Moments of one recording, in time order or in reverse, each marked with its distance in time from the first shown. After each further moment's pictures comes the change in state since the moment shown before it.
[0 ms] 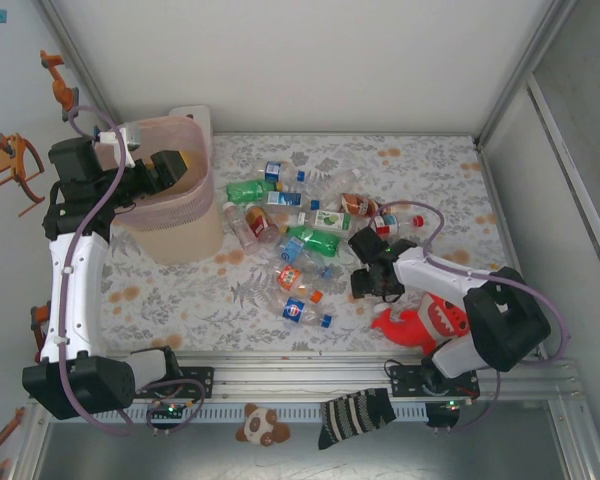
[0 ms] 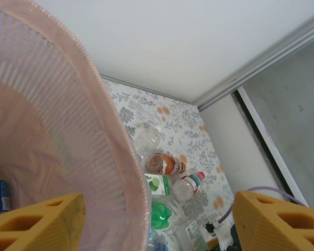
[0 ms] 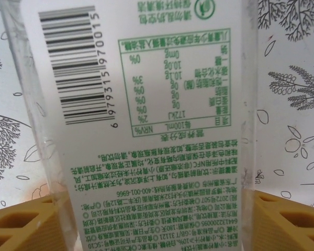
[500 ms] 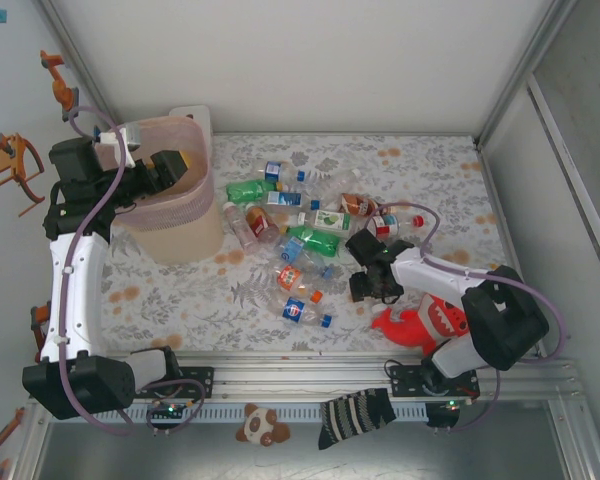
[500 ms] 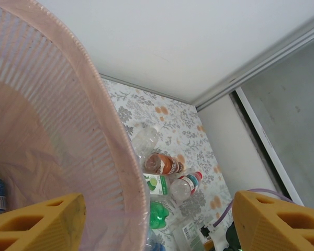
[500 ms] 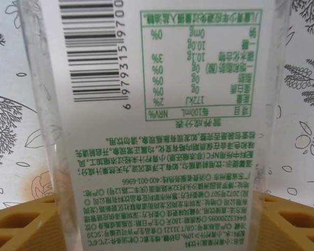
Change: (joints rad) left arm -0.002 0.000 -0.005 0.007 0.005 -0.015; right arm 0.023 0.007 0.004 -0.019 0.002 -0.024
